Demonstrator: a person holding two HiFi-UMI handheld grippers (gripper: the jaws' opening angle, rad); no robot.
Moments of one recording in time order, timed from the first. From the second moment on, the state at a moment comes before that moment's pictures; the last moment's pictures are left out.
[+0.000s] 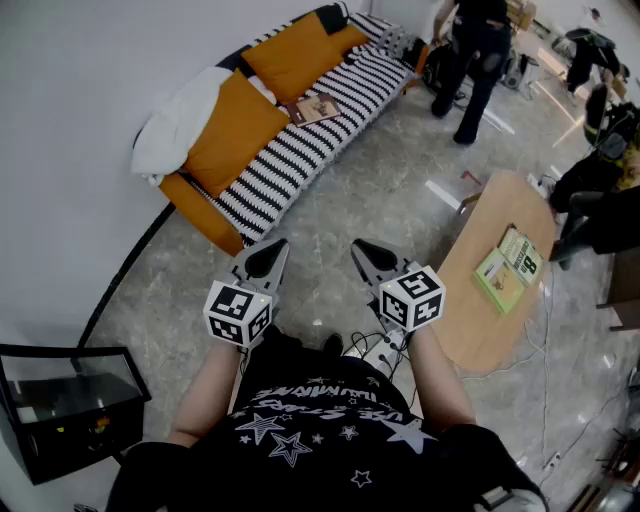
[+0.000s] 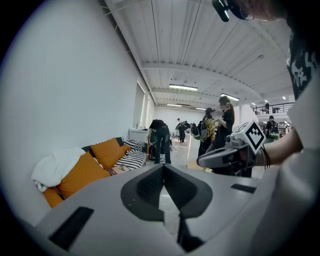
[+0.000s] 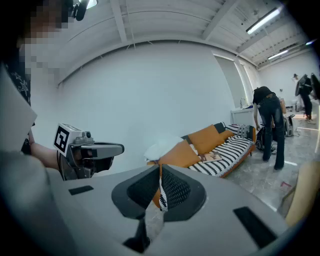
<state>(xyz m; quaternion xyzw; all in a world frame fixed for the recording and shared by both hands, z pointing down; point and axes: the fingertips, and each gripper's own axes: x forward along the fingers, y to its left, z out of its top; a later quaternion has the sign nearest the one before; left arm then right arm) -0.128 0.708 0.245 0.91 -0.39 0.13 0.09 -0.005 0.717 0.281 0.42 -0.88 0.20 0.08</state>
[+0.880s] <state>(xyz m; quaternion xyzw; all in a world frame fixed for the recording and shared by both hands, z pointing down) -0.128 0.700 0.238 0.91 -0.40 0.13 0.07 0.038 0.710 0.276 0.48 -0.86 0.19 0.07</state>
